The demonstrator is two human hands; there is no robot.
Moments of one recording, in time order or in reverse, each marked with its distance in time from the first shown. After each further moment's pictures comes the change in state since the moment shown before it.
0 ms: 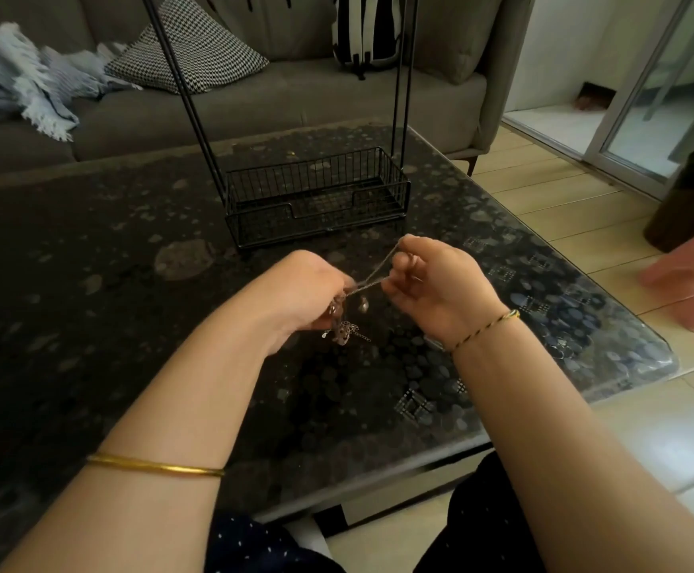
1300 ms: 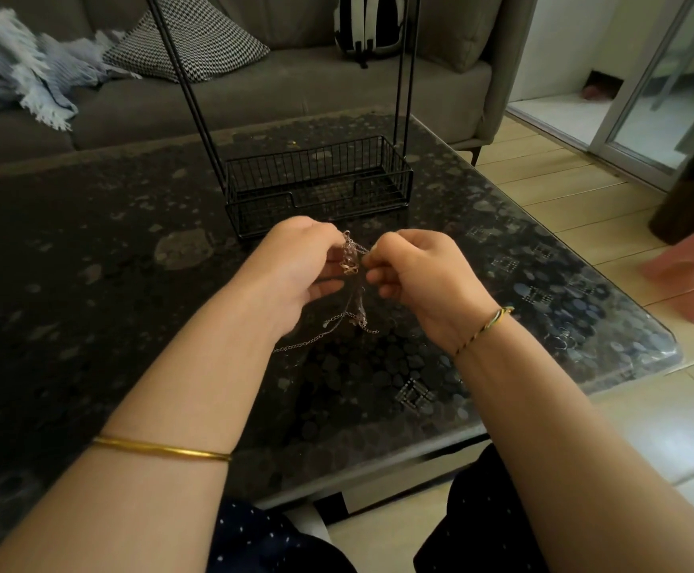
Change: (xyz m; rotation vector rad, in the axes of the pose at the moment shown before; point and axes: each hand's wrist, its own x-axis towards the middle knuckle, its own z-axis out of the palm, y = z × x) left_hand 0.004 0.005 -0.001 -0.386 0.104 0.050; right_hand -0.012 0.009 0.007 -0.511 -0.099 -0.273
